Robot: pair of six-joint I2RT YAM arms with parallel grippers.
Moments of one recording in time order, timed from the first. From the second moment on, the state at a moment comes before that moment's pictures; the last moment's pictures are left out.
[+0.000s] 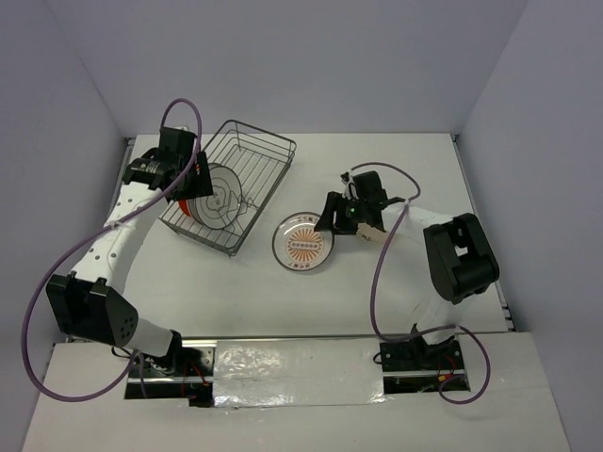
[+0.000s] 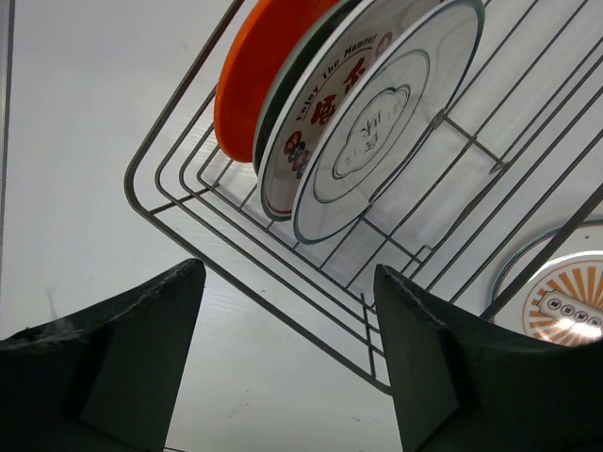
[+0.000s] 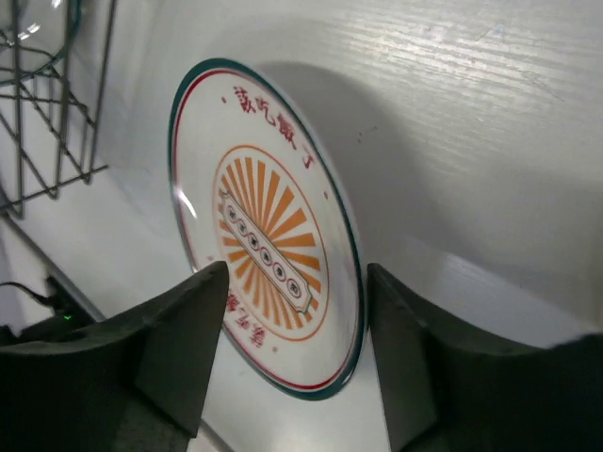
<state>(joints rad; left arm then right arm) -0.19 1.45 1.47 -0.91 -0.31 -0.34 0.34 1.72 0.98 -0.09 -0.47 0.52</state>
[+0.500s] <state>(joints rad) -0.19 1.56 1.49 -0.84 -0.26 -0.15 0.45 1.47 1.12 -0.50 0.01 0.46</state>
